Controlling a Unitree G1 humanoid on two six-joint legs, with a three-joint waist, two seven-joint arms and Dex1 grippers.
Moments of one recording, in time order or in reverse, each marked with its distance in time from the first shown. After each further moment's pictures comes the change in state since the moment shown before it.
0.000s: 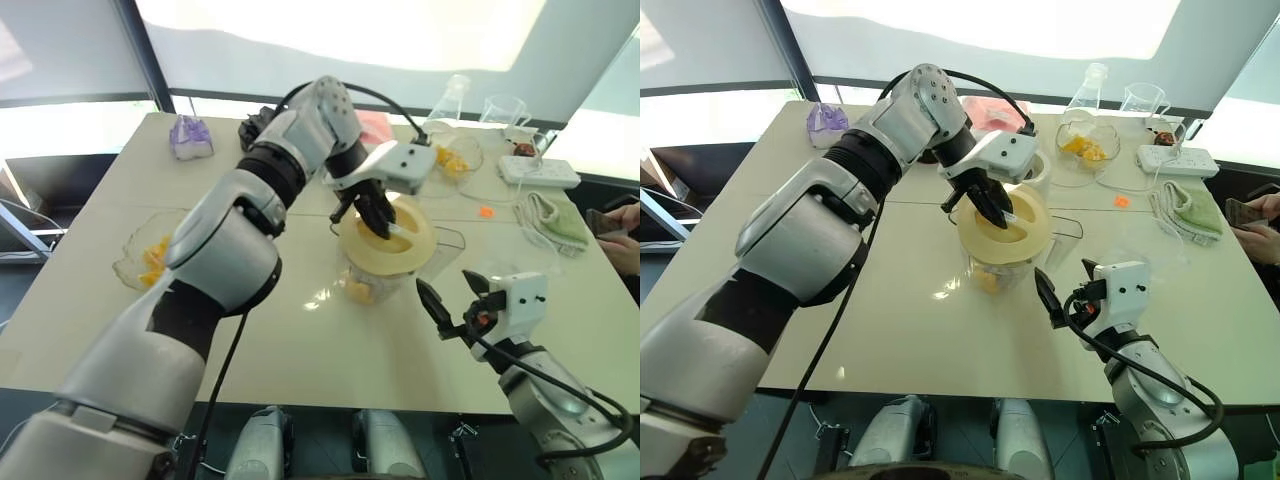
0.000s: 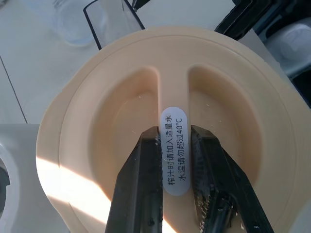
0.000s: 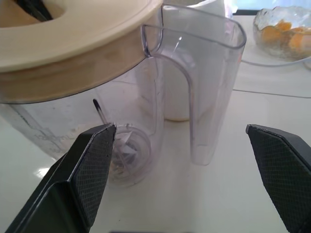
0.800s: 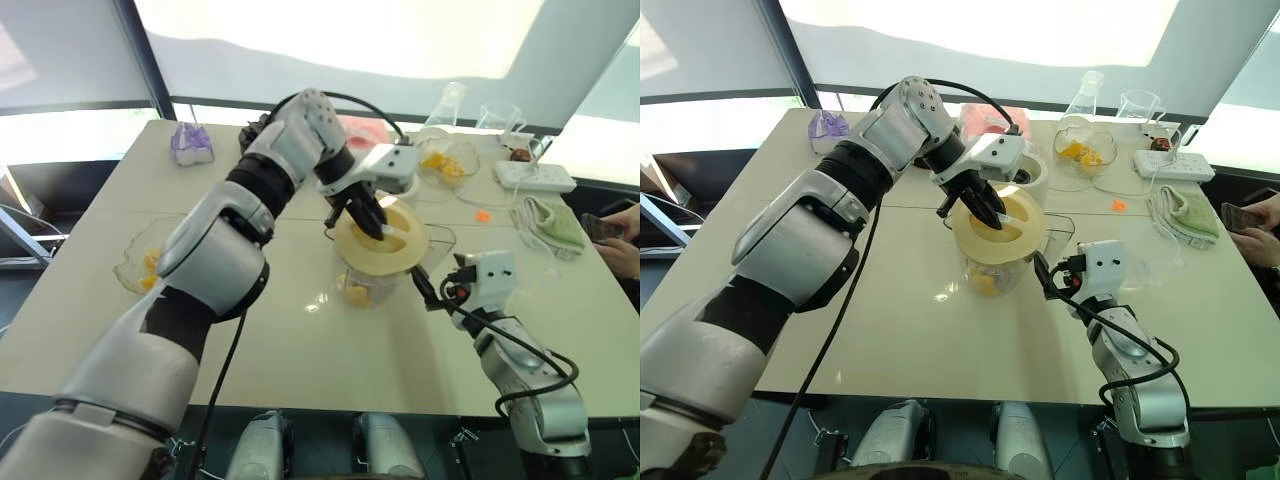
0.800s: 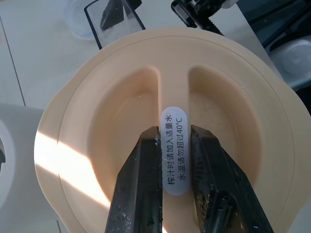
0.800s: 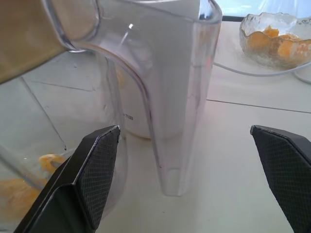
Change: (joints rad) left arm 0.096 0.054 0.010 -0.122 -0.022 0.073 0.014; right arm -0.266 0.060 0.066 0.402 -0.181 -0.125 0.070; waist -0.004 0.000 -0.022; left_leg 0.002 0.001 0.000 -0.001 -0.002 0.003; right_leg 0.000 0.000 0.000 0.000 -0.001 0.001
